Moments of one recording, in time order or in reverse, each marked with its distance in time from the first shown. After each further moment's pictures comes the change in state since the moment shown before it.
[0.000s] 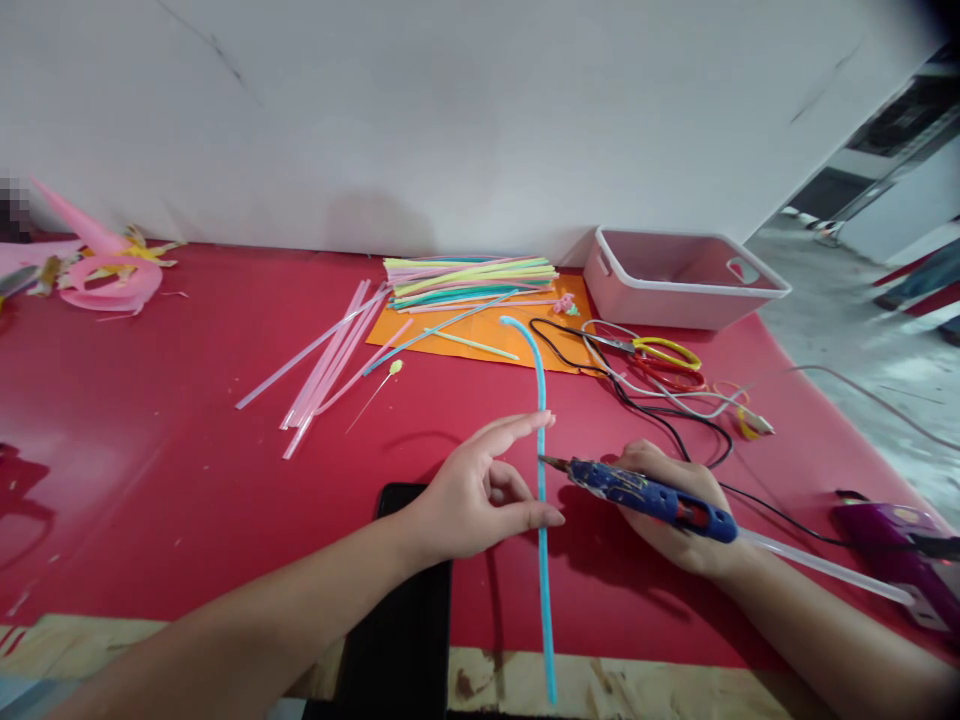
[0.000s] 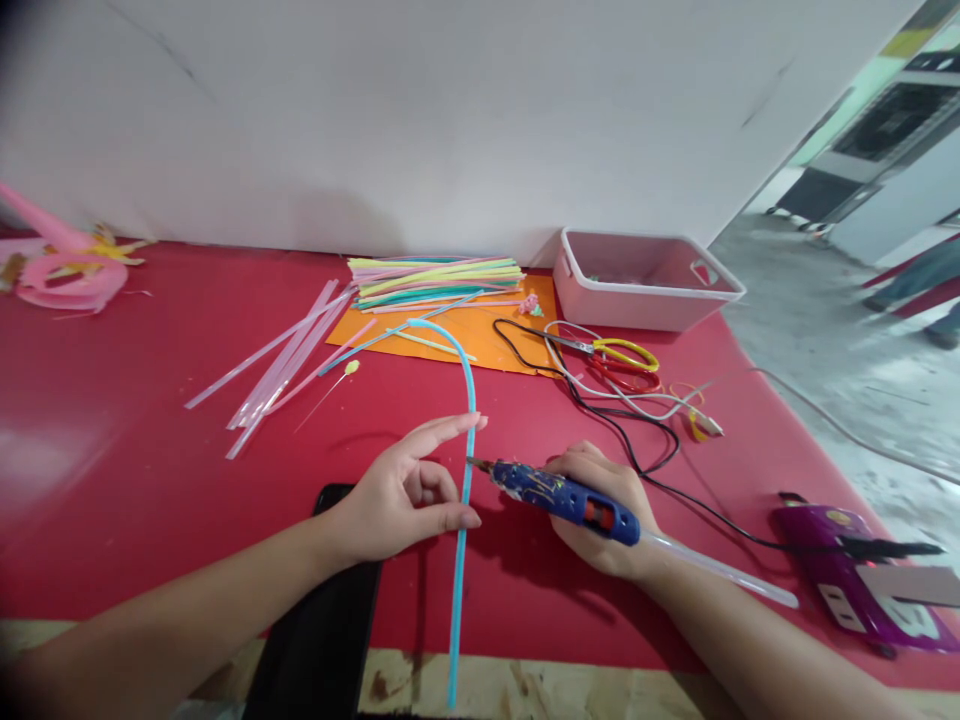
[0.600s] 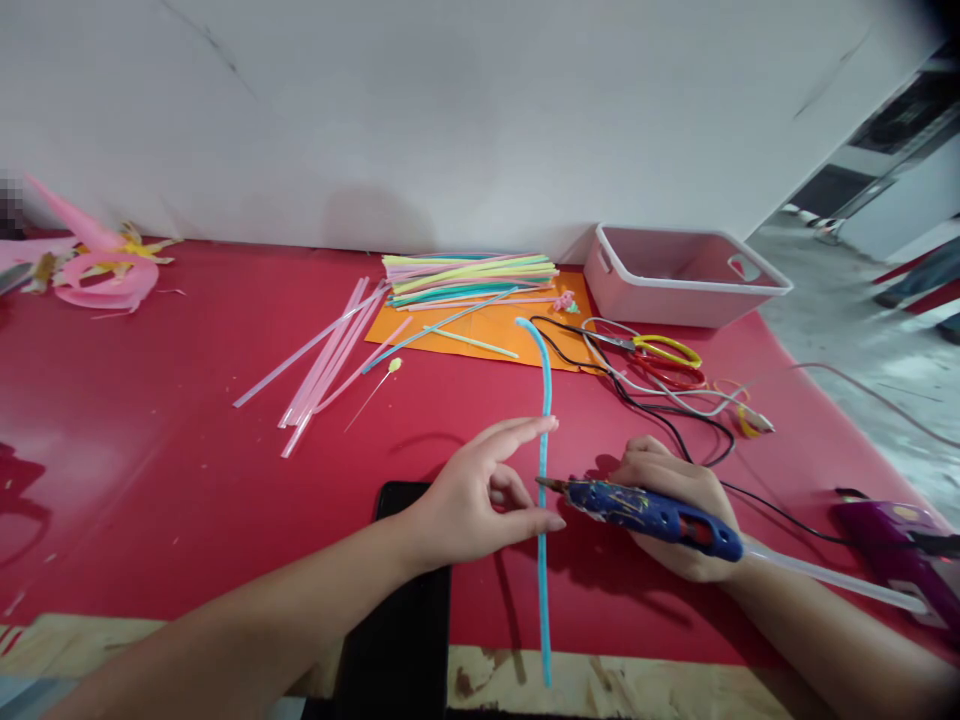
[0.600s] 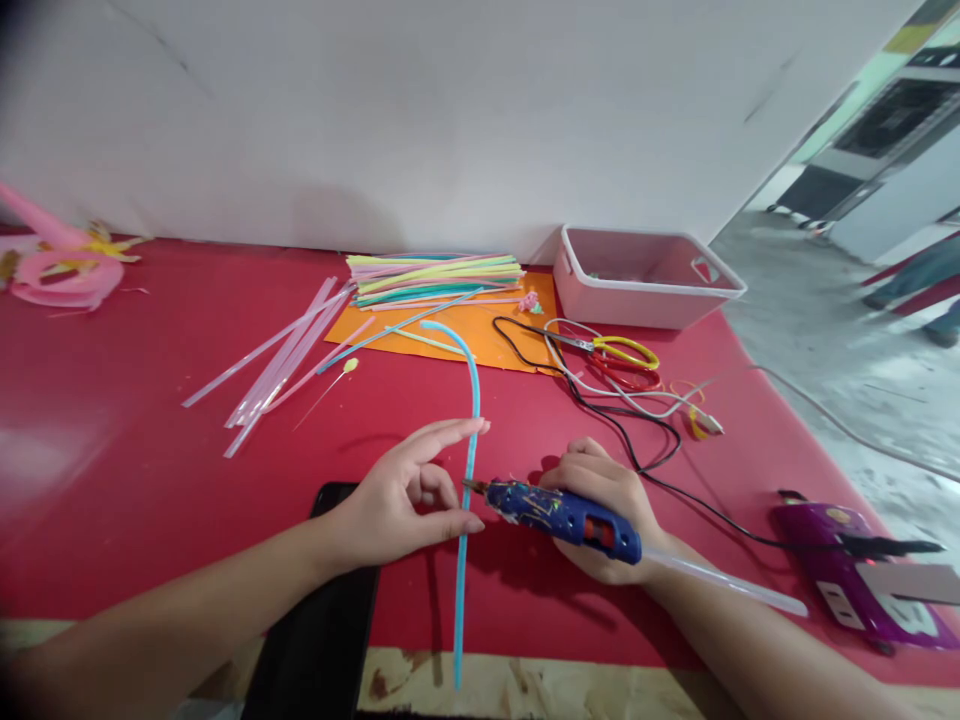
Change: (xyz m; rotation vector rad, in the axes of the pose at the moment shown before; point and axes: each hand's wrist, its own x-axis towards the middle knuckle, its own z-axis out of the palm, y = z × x) left_hand -0.002 -0.001 0.000 0.180 -0.012 0.072; right_hand 0.000 0.007 -0.003 -0.047 -0.118 -0.235
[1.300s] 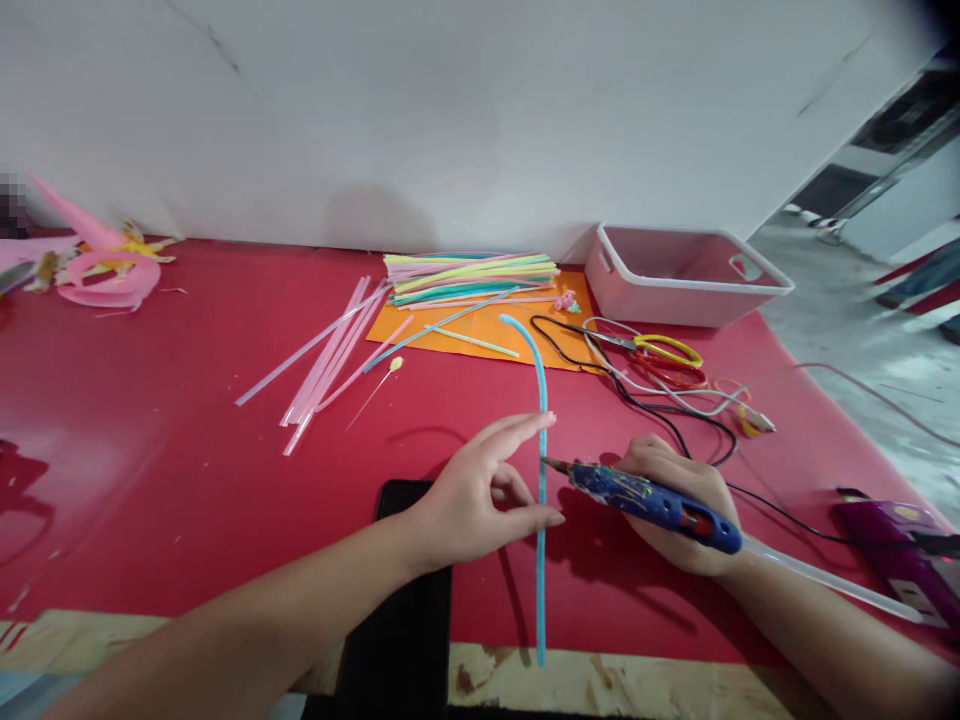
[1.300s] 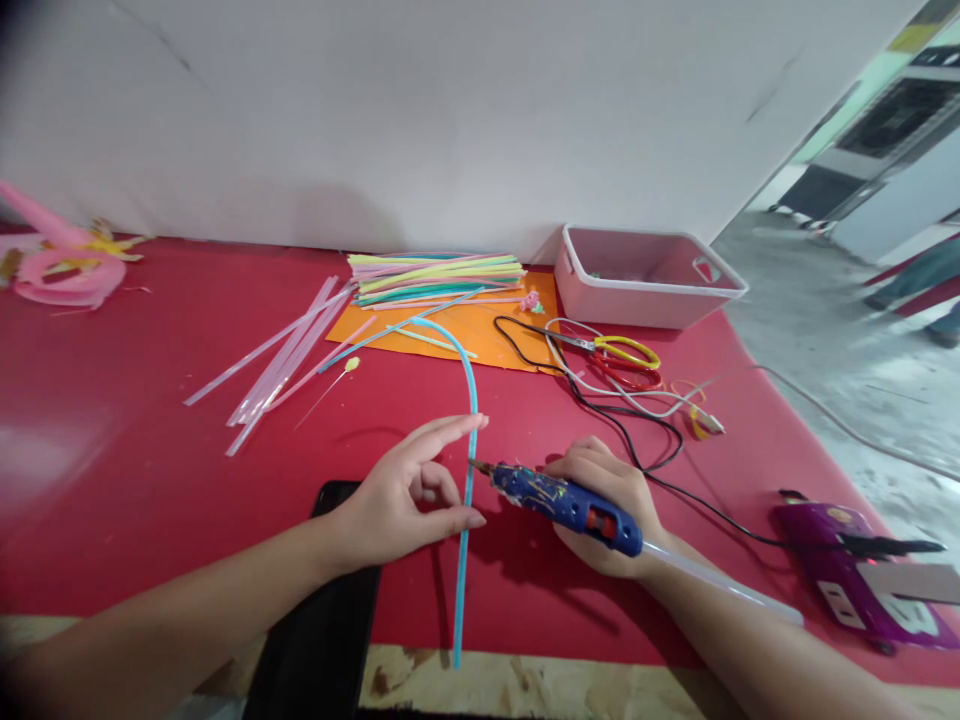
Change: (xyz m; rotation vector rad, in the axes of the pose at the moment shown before) left_hand -0.001 0.000 0.000 0.051 0.022 -0.002; right_hand -0.002 0.001 0.002 -0.007 0.082 0.089
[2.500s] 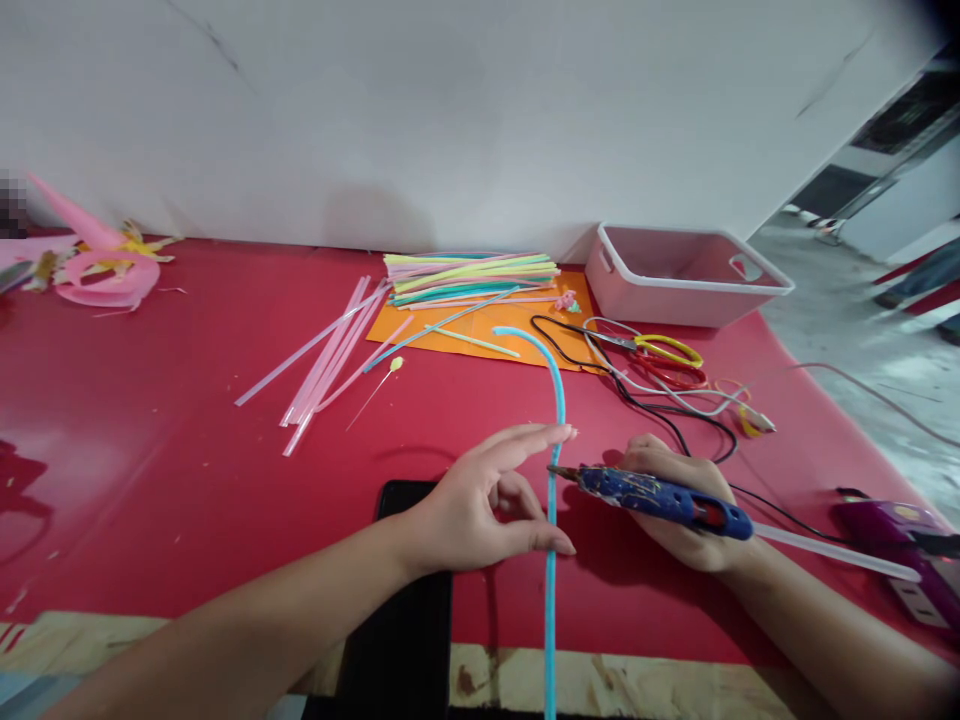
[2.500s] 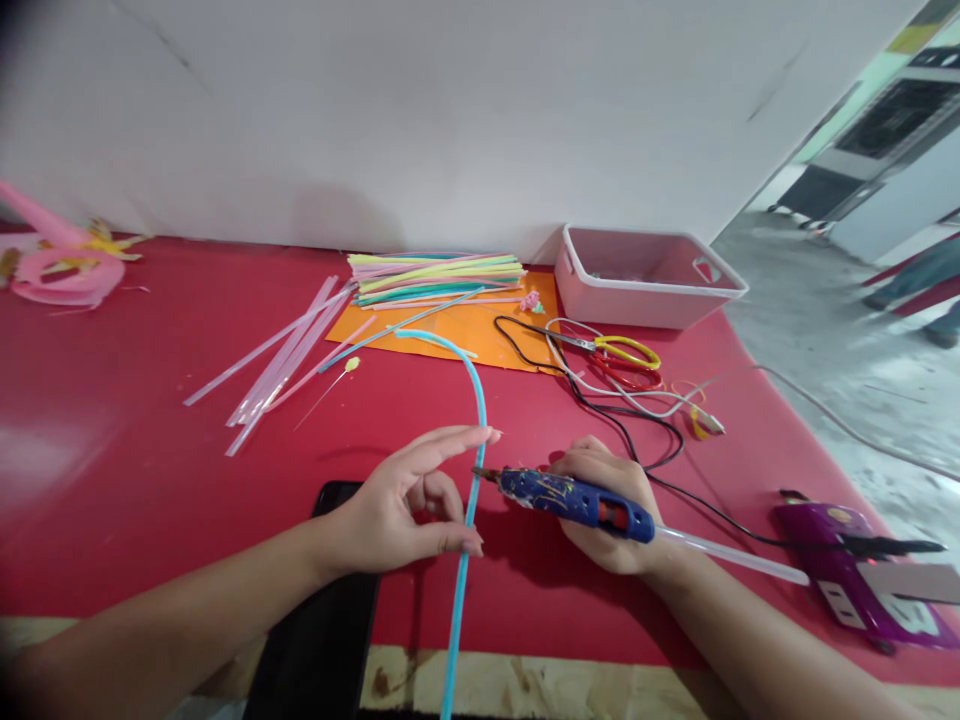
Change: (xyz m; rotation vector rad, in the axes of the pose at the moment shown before) left_hand -0.003 -0.002 -0.001 -0.154 -0.100 0.056; right_hand 0.006 -0.003 -0.004 0.146 0.006 0.057
